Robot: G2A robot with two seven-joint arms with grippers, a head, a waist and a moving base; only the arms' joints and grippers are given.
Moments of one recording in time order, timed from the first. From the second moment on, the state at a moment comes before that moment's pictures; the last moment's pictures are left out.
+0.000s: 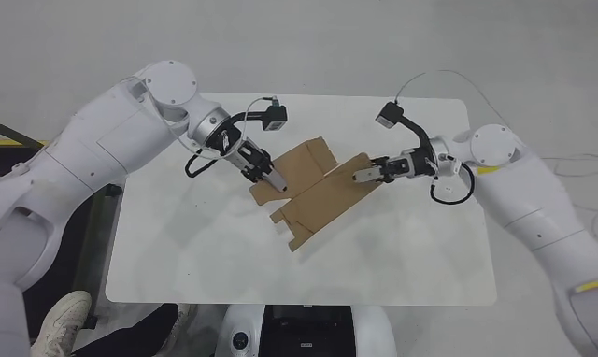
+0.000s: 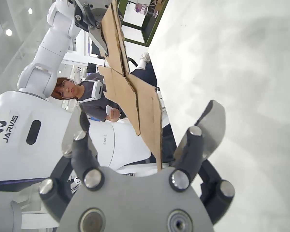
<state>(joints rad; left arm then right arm) 0.15 -0.87 -0.17 -1.26 -0.91 -0.13 -1.54 -0.59 -0.95 0.67 -1.22 0.66 -0.47 1.35</state>
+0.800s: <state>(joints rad) 0.15 -0.88 -0.17 -1.24 -0.89 -0.12 -1.54 -0.55 -0.92 0.59 -1.26 0.69 -0.48 1.34</state>
